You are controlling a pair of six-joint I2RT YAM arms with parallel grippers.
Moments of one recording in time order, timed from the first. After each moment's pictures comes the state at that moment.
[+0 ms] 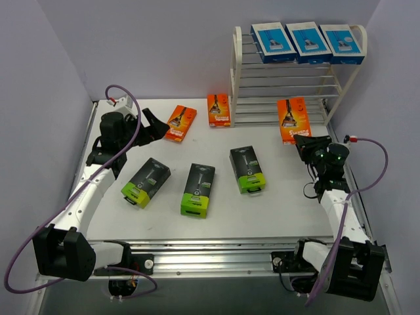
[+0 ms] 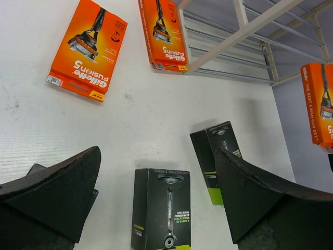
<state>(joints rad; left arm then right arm) -0.18 1.26 1.07 -0.14 0.24 -0.56 -0.20 1.05 0.56 0.24 -0.25 1.20</state>
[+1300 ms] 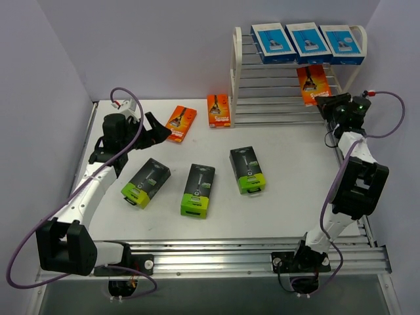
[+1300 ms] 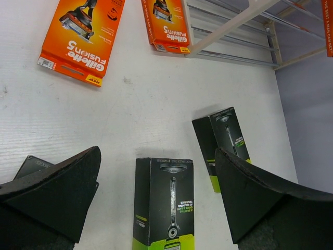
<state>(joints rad) -0.16 1.30 1.05 -0.15 0.30 -0.55 -0.37 1.80 1.30 0.25 -0.42 1.05</state>
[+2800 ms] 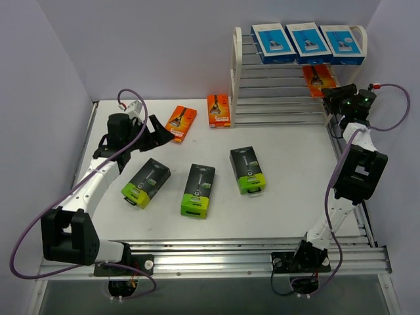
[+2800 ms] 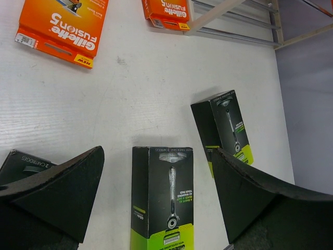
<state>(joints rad) -0.16 1.37 1.06 -0.16 0.38 -0.55 -0.42 2.04 1.59 0.23 -0.44 1.02</state>
